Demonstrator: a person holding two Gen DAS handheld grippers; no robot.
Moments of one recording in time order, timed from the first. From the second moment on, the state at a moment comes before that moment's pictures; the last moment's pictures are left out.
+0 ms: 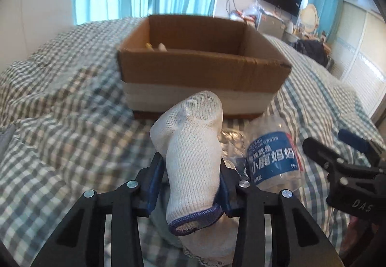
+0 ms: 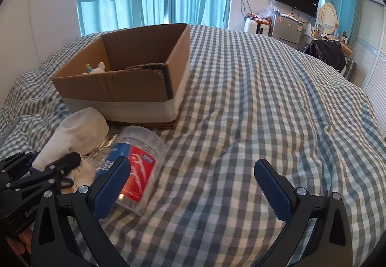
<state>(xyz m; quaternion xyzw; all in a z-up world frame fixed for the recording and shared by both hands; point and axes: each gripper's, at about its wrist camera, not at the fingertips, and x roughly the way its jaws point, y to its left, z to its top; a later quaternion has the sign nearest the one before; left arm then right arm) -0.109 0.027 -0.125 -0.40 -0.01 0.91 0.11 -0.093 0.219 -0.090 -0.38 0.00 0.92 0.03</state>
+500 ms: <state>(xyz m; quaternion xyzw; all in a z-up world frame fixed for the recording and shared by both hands) -0.097 -0.011 -0.100 -0.36 -0.03 0.93 0.09 -0.115 0.177 -0.125 -0.45 0.02 0.89 -0.03</state>
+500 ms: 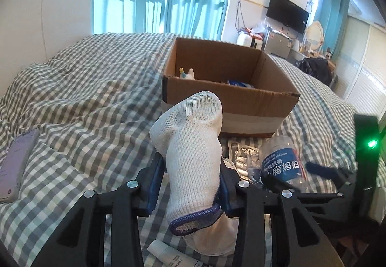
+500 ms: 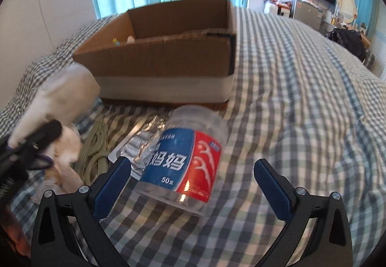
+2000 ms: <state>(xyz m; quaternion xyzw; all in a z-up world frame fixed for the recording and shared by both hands) -0.028 0.018 0.001 -0.29 -0.01 0.95 0.11 0.000 0.200 0.035 -0.30 0.00 0.95 -0.07</state>
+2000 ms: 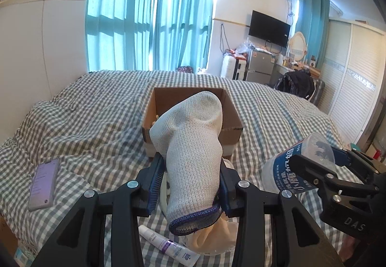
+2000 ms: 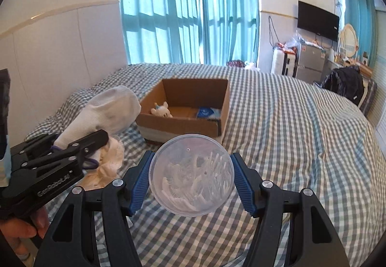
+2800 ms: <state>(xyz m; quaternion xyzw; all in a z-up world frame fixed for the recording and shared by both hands) -0.176 0.027 0.063 -0.24 -0.02 0.96 0.11 -0.145 0.179 0.141 -0.22 -0.03 0.97 -0.12</state>
